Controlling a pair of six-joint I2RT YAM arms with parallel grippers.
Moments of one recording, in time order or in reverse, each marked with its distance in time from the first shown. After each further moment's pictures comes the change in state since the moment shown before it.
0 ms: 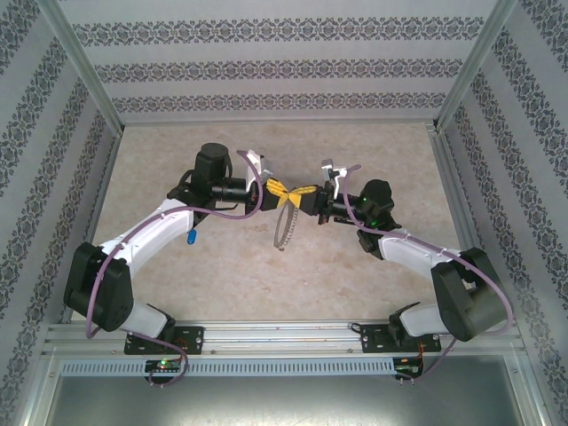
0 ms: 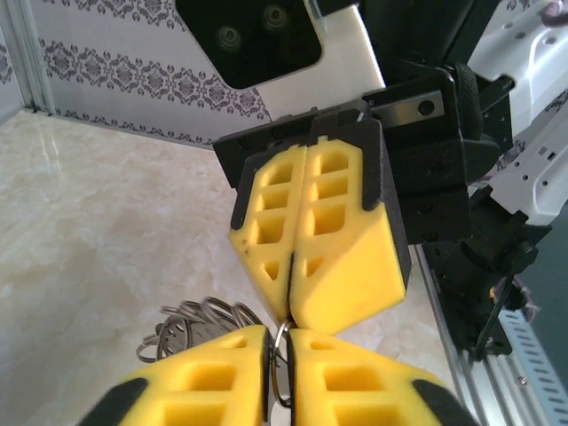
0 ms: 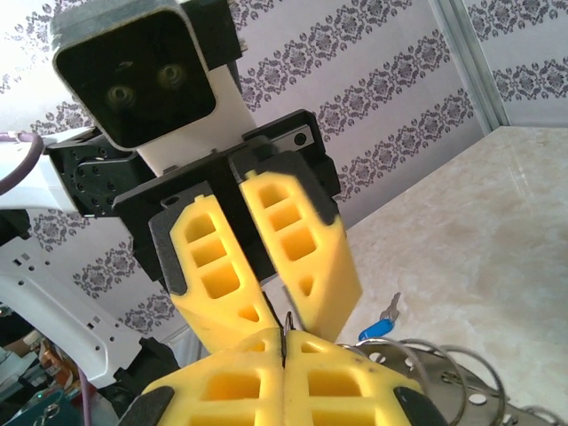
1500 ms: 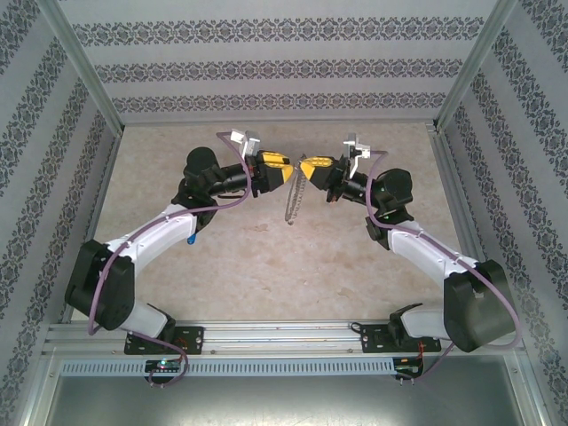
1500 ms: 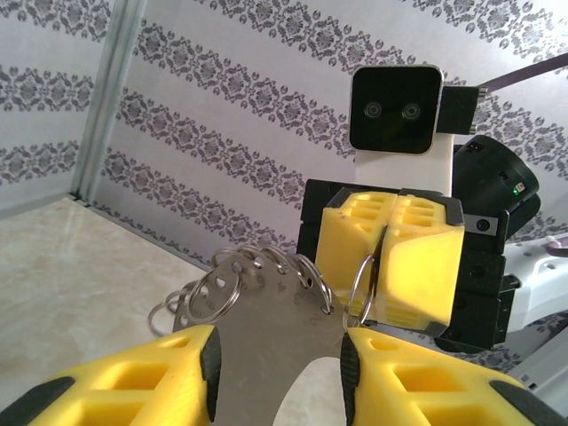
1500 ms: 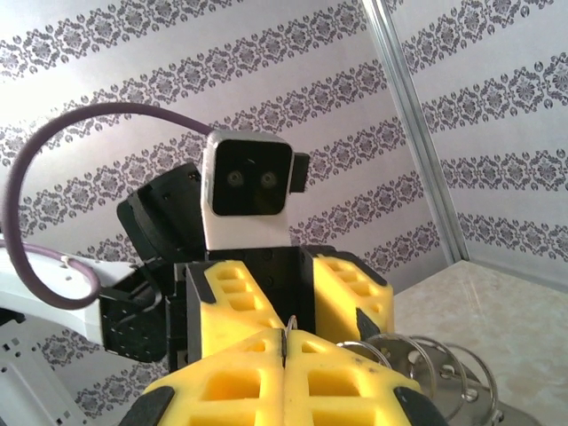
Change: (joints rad) left arm -0.011 0.016 -0.083 0.649 -0.160 -0.703; right arm -0.066 -0.067 0.128 0.068 0.077 0.031
